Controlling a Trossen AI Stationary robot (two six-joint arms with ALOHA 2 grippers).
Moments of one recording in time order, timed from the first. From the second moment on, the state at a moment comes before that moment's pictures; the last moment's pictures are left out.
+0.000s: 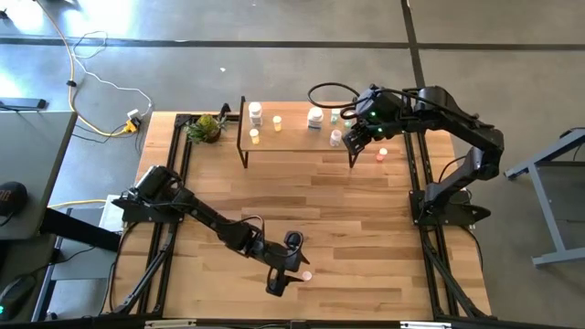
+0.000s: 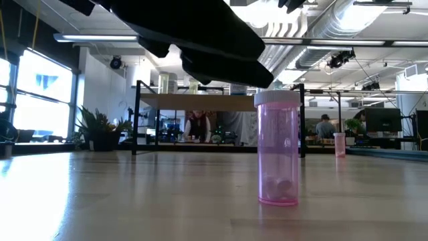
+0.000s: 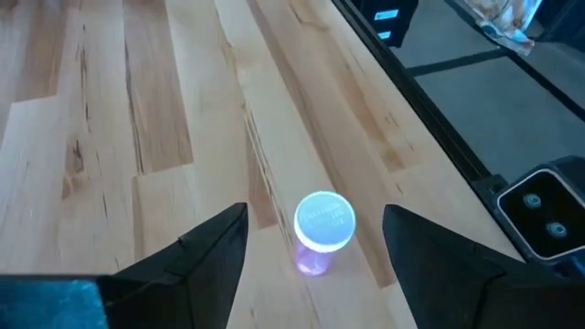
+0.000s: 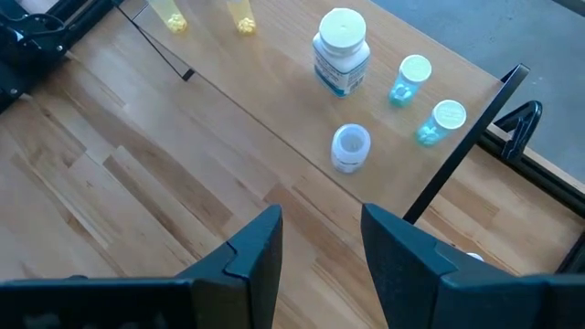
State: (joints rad) left arm -0.34 1.94 1.13 0.20 -0.09 -0.09; right arm -0.20 1.53 2.02 -1.50 0.26 0.60
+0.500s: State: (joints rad) left arm -0.35 1.94 1.13 0.21 -0.09 -0.07; right arm -0.20 1.53 2.02 -1.50 0.29 0.61
